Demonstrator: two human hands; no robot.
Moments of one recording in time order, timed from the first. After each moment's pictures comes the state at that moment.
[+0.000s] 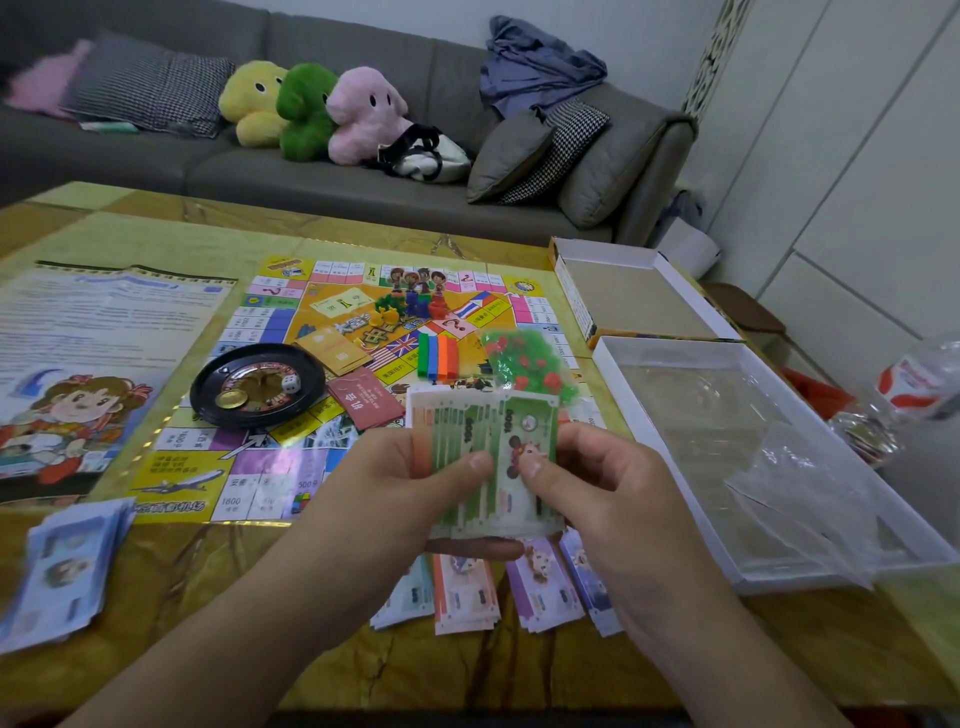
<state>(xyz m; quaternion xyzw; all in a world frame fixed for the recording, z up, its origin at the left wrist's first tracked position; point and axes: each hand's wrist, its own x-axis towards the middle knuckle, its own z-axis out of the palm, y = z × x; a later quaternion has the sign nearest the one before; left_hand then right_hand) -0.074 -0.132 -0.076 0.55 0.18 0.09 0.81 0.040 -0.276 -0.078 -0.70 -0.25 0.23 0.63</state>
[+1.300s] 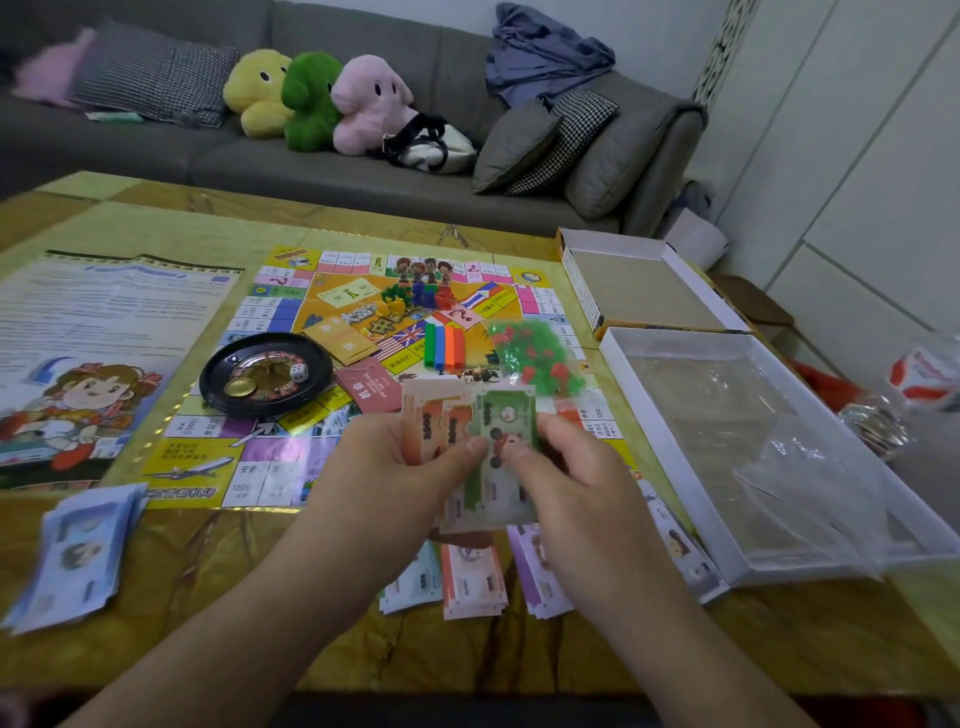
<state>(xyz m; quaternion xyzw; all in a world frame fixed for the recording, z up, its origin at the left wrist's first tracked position) -0.075 -0.133 -0.079 0.65 0.27 0.18 0.68 0.020 -0.257 -0.083 -0.76 -0.28 0.19 0.55</state>
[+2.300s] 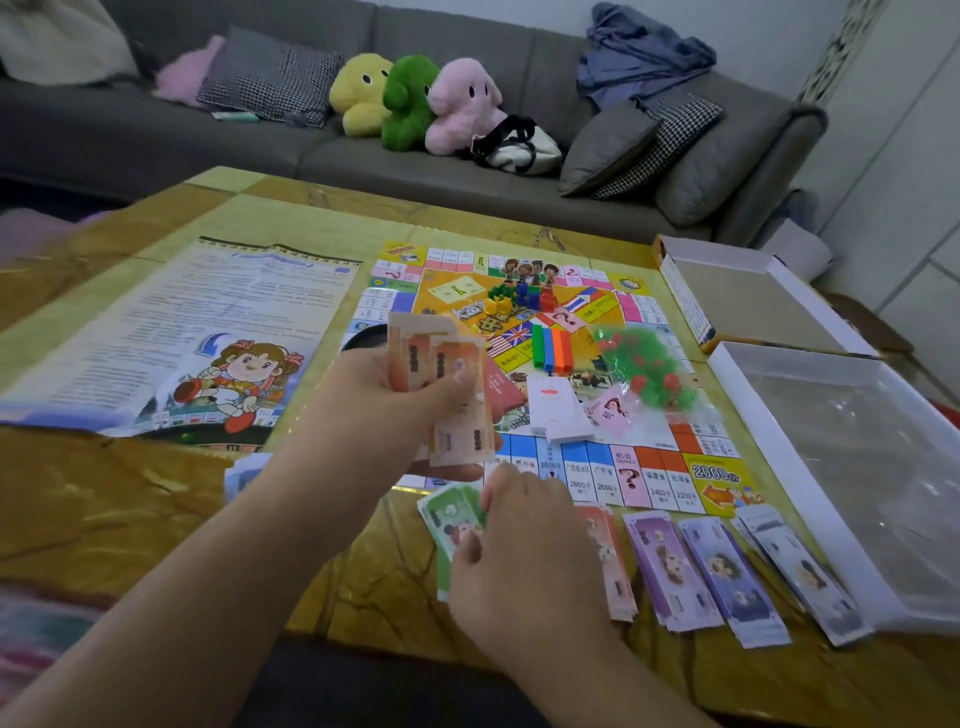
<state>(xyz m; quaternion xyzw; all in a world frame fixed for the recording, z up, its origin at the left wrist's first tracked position) -0.141 -0.047 -0.061 0.60 0.31 0.25 0.69 -0.073 -0.172 -0.112 -0.90 -0.41 0.09 0.16</state>
